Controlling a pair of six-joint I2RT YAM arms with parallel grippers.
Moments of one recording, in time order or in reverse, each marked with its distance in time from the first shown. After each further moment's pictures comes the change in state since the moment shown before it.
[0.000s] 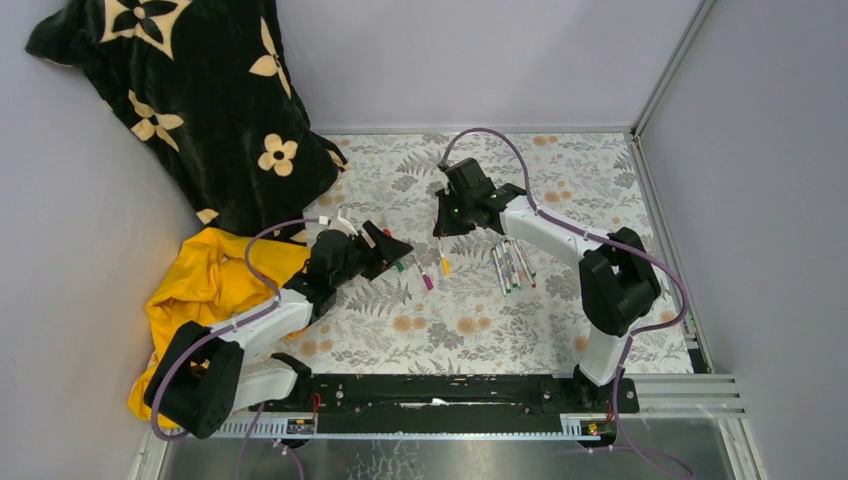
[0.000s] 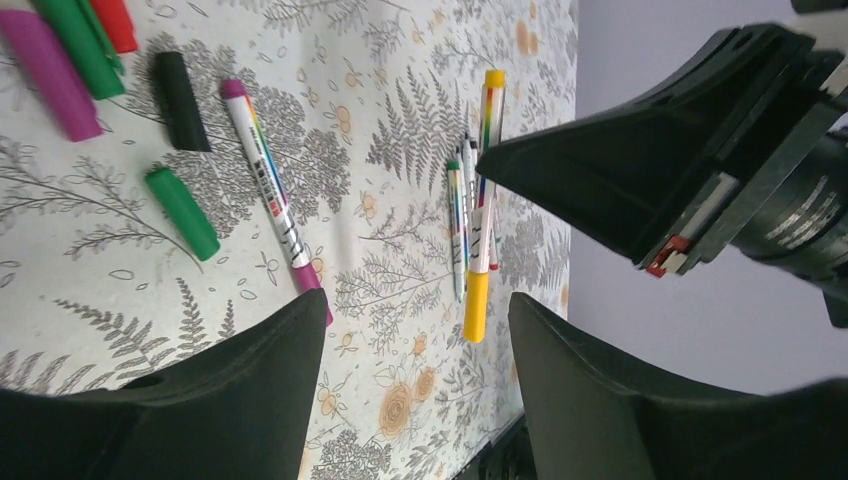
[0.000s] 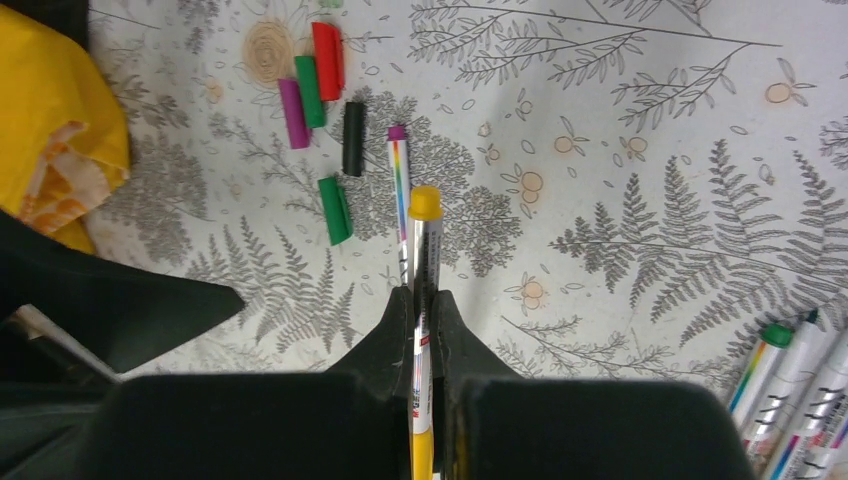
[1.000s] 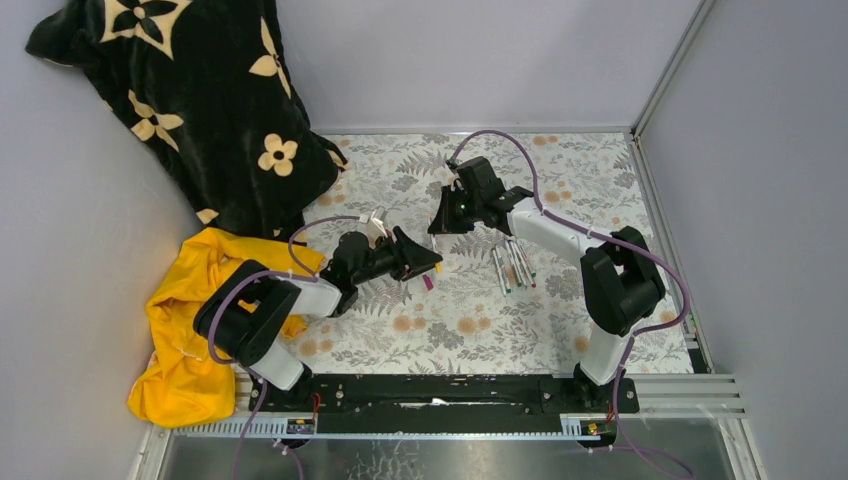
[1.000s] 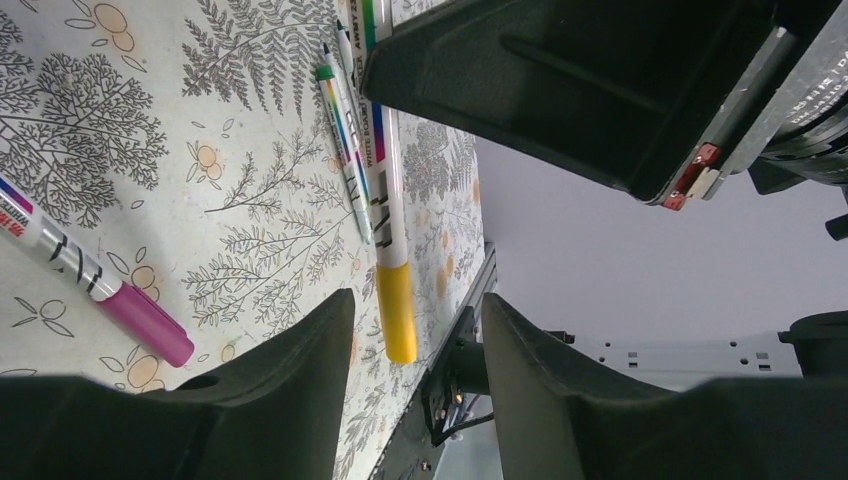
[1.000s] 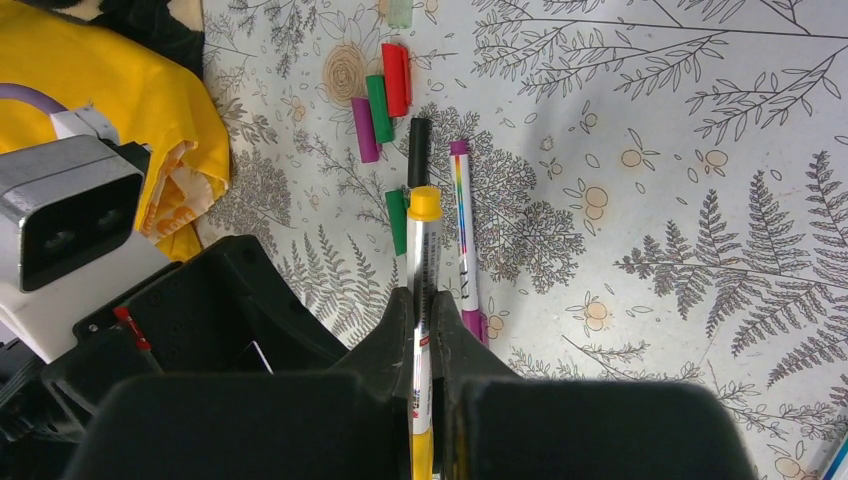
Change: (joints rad) left arm -0.074 0.403 -0.005 0.586 0.284 -0.137; right arm -0.060 -0.022 -0.085 0.159 -0.185 0.129
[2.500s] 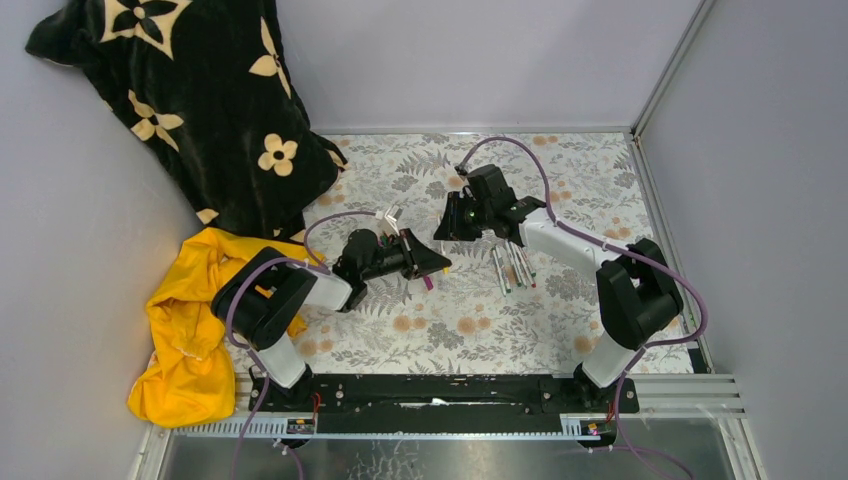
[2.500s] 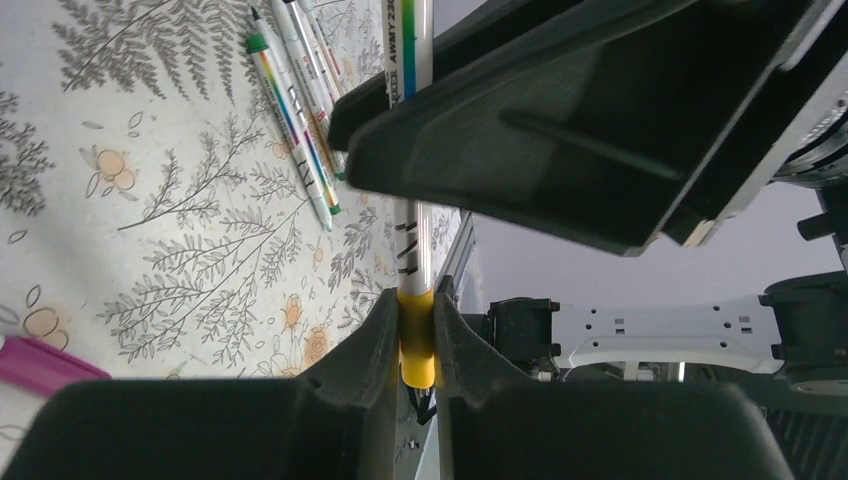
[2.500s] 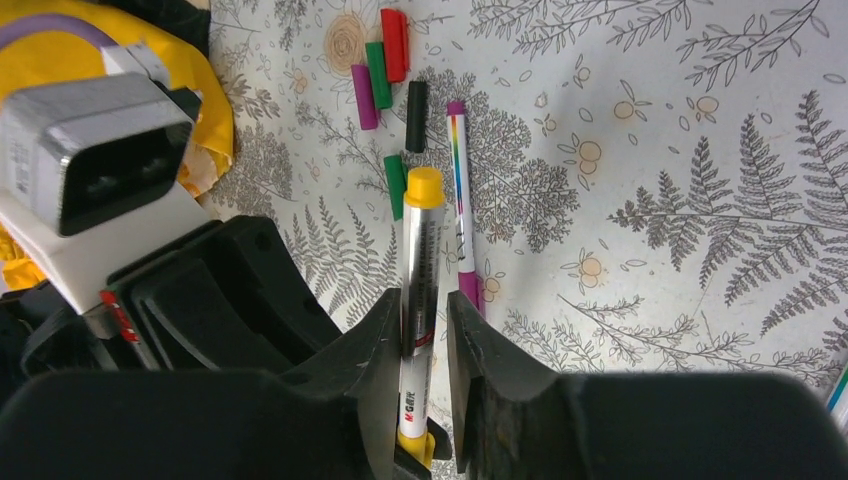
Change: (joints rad) left arm -0.032 0.125 0.051 0.135 0.084 -0.037; right arm -0.007 -0.105 -0.117 0.039 -0.004 0.010
